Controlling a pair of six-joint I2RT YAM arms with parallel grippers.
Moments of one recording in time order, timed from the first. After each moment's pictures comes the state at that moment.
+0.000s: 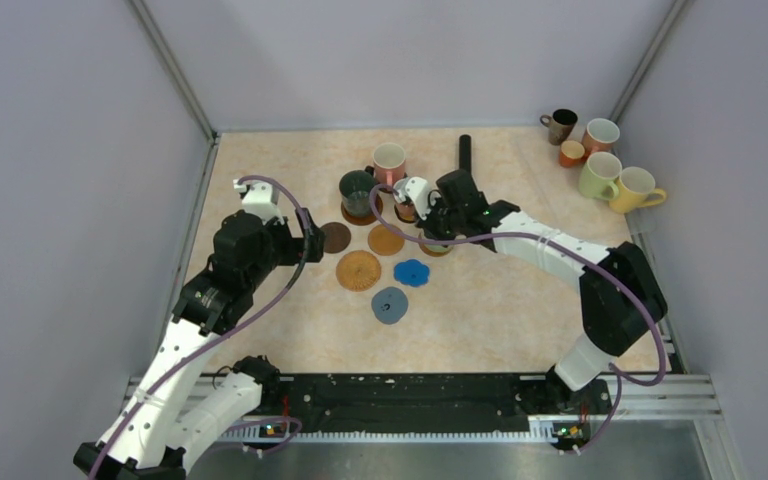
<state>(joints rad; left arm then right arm) -0.40 0.76 0.91 -0.55 -0.10 -0.34 0.64 1.62 1.15 -0.31 -0.16 -0.42</state>
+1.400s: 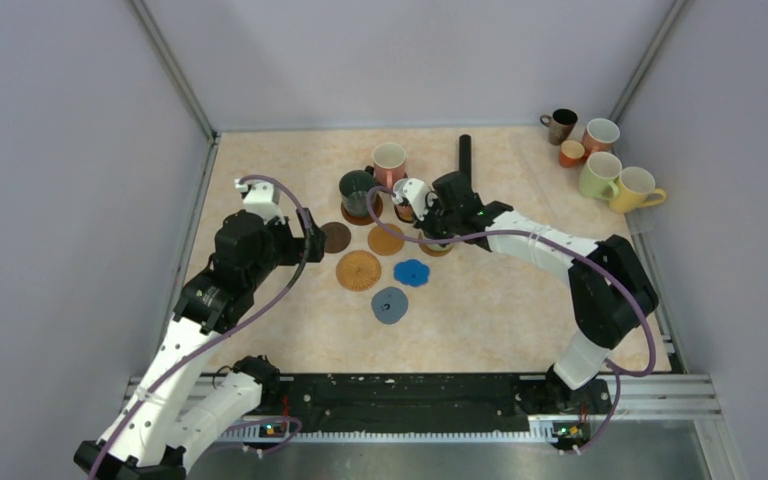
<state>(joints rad) -0.40 0.76 0.91 -0.55 -0.09 -0.34 0.64 1.67 1.15 -0.27 -0.12 -0.43</state>
